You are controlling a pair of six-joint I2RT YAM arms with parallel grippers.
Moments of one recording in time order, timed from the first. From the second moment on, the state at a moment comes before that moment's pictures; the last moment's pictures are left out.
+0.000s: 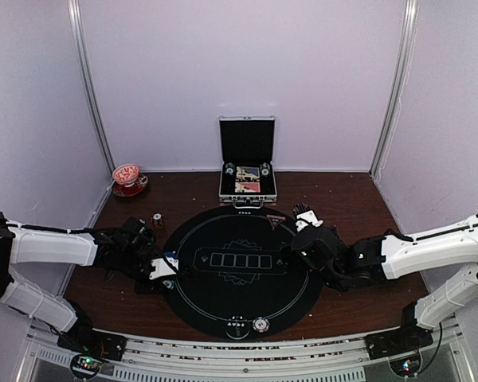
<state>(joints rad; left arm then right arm) -0.64 1.33 0.56 -0.36 0.24 0.82 1.15 1.37 0.77 -0.15 0.82 0.44</state>
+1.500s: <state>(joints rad) -0.25 1.39 0.88 -0.37 0.13 0.66 1.15 1.38 0.77 -0.15 0.82 0.44</state>
